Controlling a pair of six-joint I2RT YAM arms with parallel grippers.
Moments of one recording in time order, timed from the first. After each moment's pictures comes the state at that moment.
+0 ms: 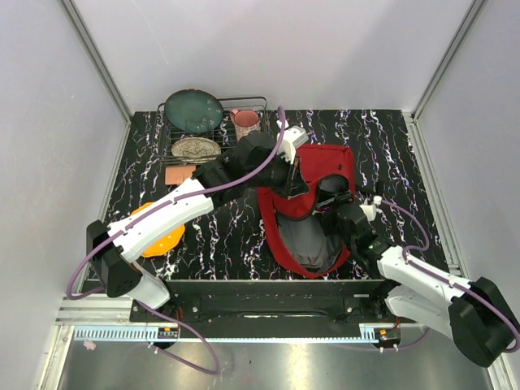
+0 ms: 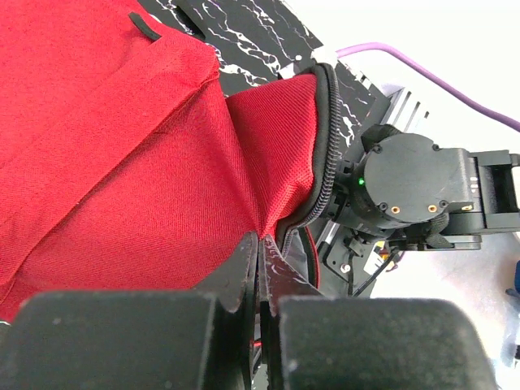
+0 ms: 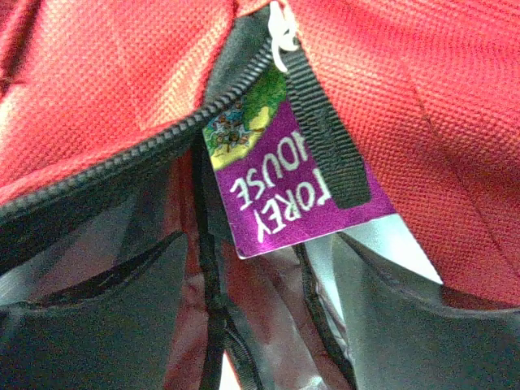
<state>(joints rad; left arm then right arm) -0.90 1.51 1.51 -0.45 0.29 -0.36 0.62 0.98 0.36 0.17 0.35 1.57</state>
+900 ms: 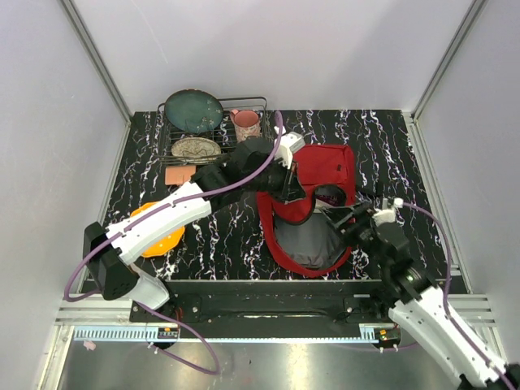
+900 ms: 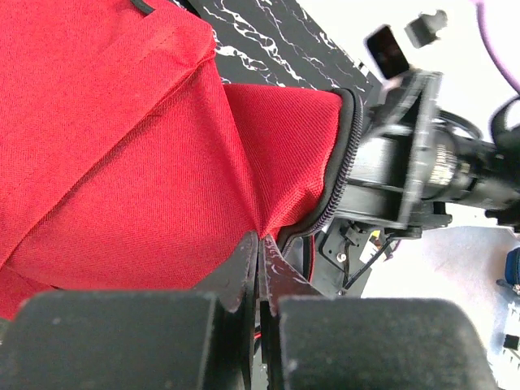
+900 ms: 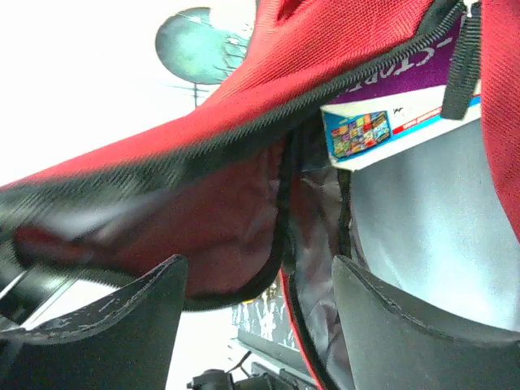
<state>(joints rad) -0.89 1.49 1.44 -0.42 0.31 -0.38 0.54 0.53 0.35 -0.08 0.05 1.29</state>
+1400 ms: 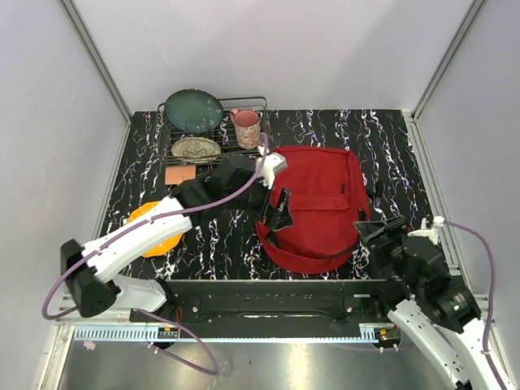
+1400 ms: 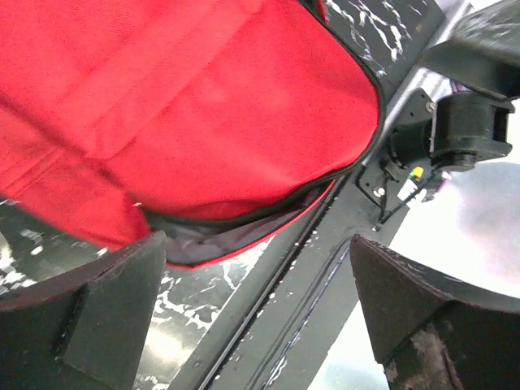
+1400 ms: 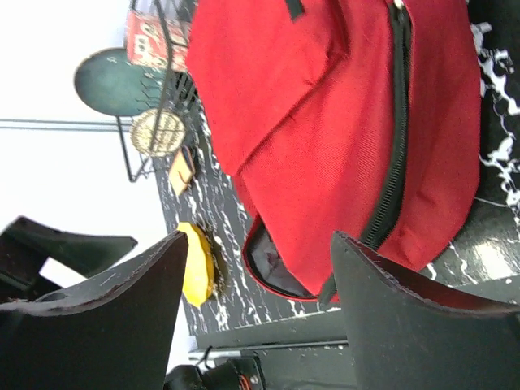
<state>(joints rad) -0.89 1.36 1.29 -0.57 0.30 -0.31 0.54 0.18 0.64 -0.92 0.25 1.30</state>
